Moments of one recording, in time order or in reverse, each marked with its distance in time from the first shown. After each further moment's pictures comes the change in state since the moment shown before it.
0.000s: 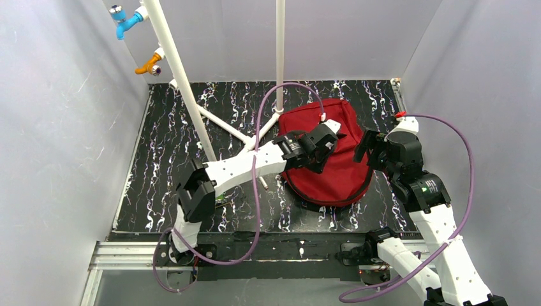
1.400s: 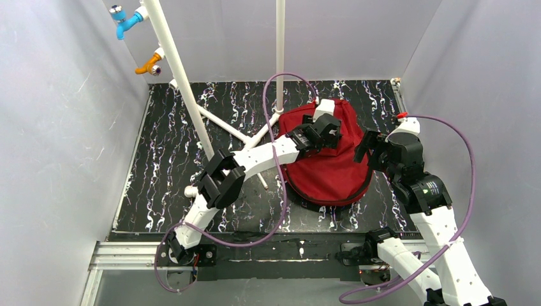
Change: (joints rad) left arm 0.102 0.313 0.177 0.372 -0.304 -0.069; right arm 0.000 -0.013 0.000 -0.003 -0.002 0.008
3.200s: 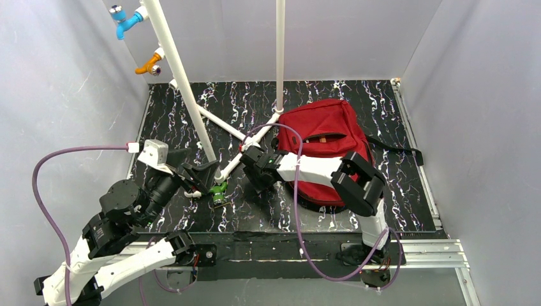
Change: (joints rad) left arm 0.013 -1.807 -0.907 -0.257 0.061 0.280; right arm 0.740 1.236 0.383 0.264 -0.056 -0.044
